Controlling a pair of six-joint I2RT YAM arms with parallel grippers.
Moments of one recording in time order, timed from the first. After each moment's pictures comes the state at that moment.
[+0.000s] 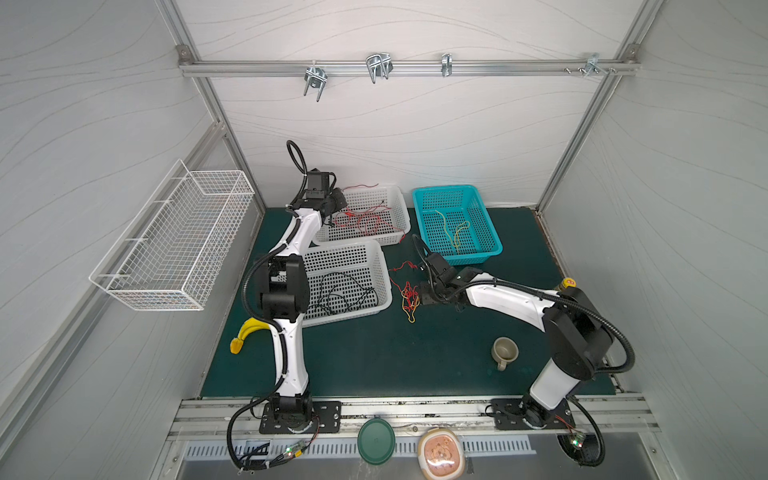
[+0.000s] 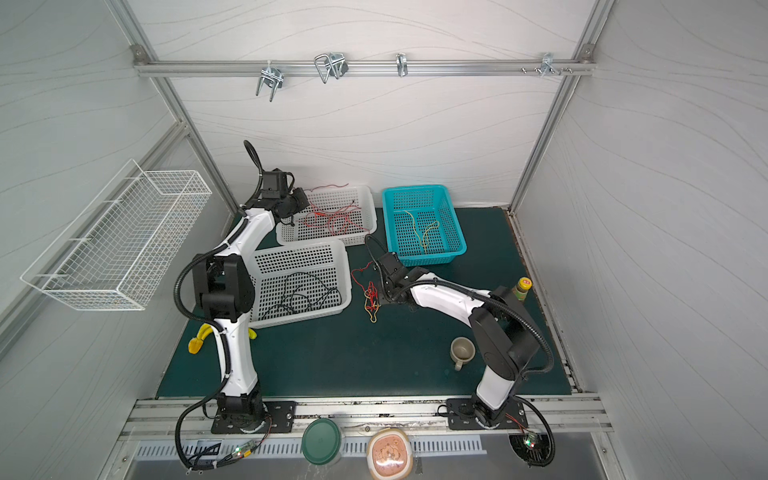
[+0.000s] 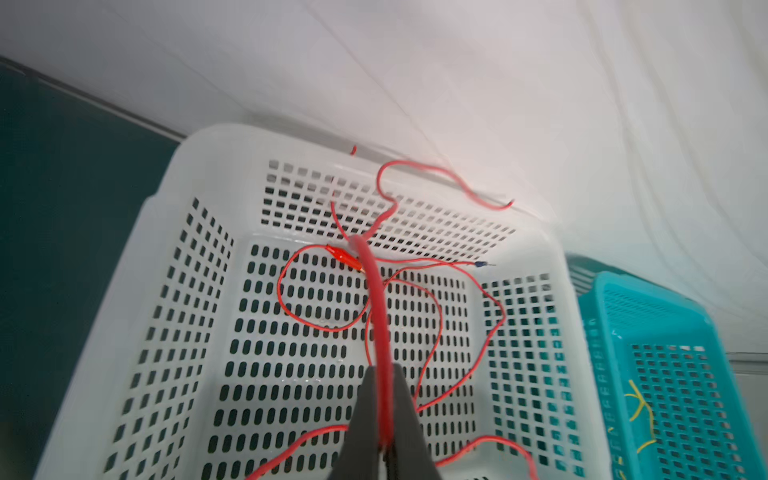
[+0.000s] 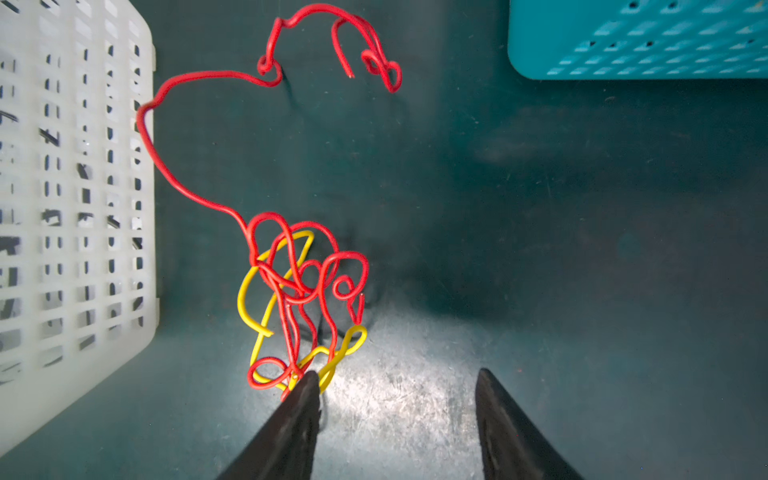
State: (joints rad) left arm -0.05 2.17 1.94 -0.43 0.06 -0.50; right arm 0.80 1.69 1.11 -0.49 0.14 0.55
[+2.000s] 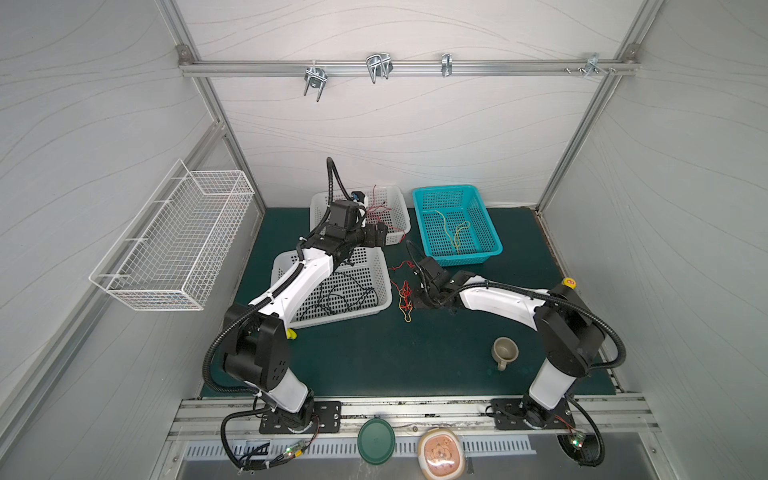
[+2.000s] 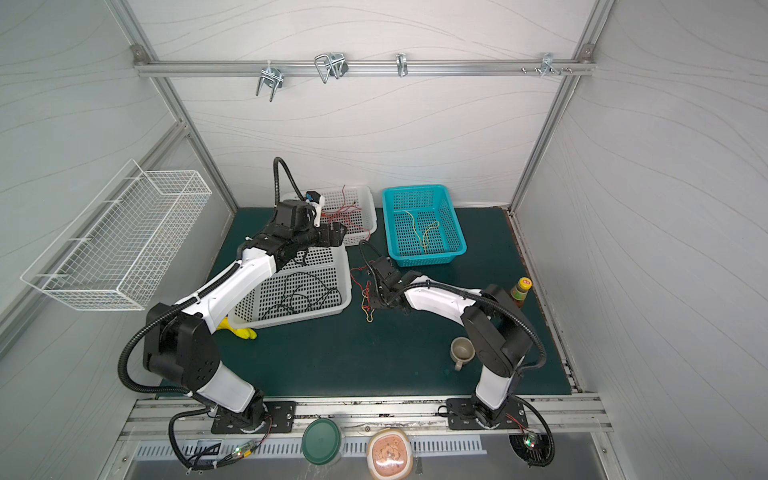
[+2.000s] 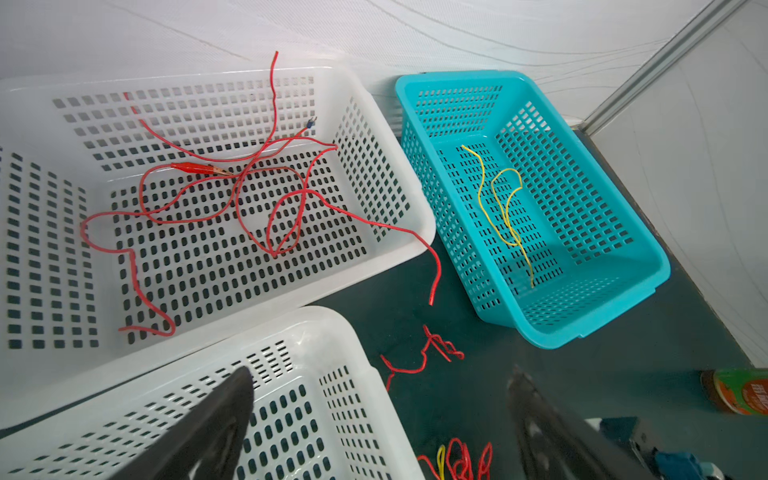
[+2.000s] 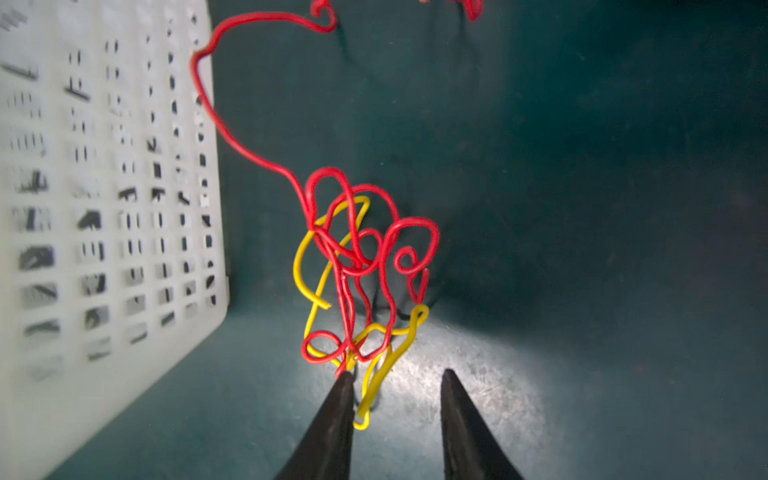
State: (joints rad) left arm -0.34 1.58 1.32 -0.33 0.11 -0.23; right arm 0.84 1.73 1.10 -0.42 0.04 0.66
